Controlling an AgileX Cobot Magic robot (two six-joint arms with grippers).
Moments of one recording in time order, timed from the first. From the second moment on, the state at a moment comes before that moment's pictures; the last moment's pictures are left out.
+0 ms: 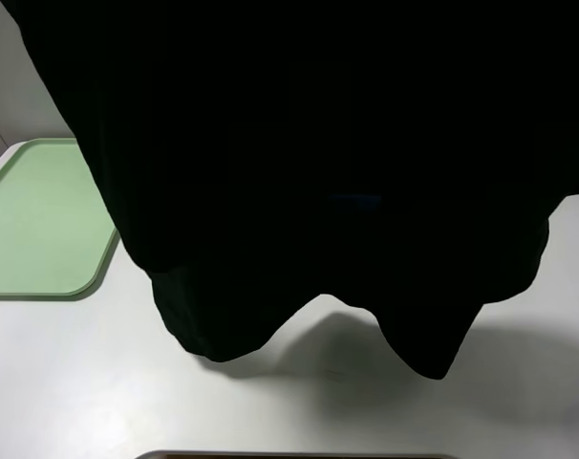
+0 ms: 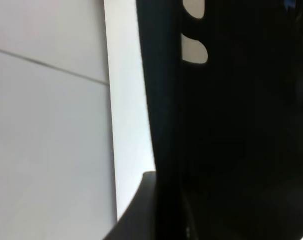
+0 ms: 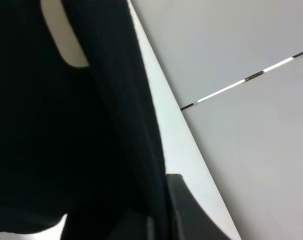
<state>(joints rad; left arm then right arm) -0.62 1.21 -1.66 -0.17 1.16 1.16 0.48 0.84 -1.29 -0.04 1.17 -0.74</state>
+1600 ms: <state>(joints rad) -0.47 1.89 -1.33 0.41 -0.06 0.96 0.16 1.65 -1.20 -0.42 0.25 -0.70</state>
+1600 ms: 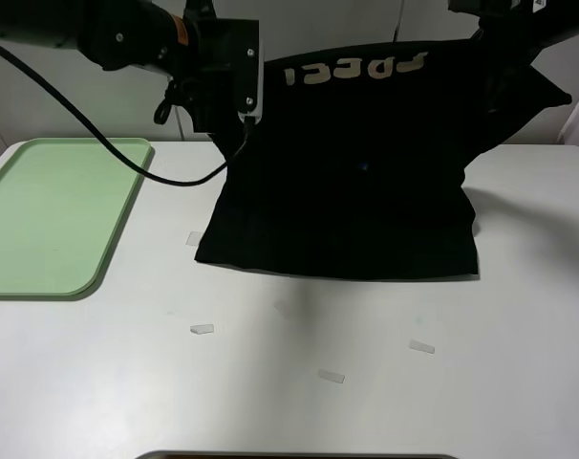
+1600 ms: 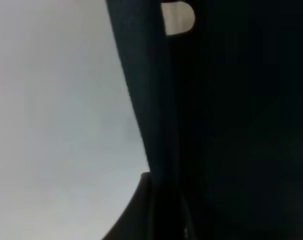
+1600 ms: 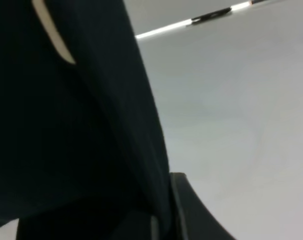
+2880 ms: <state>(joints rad) -0.55 2.02 -1.33 0.17 0.37 0.46 0.15 1.72 -1.06 -0.01 0.66 -0.66</state>
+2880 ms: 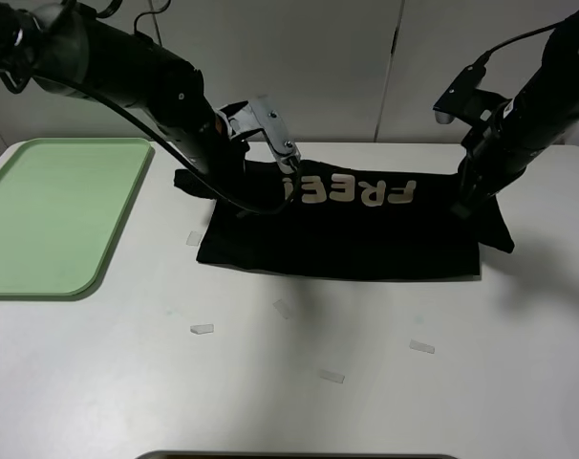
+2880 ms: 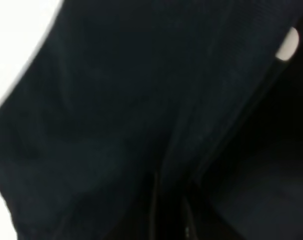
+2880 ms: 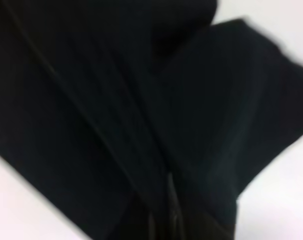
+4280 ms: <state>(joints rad) -0.53 1.83 -1.33 0.20 0.62 0.30 0.13 1.72 -1.21 0.02 0.97 -0.33</state>
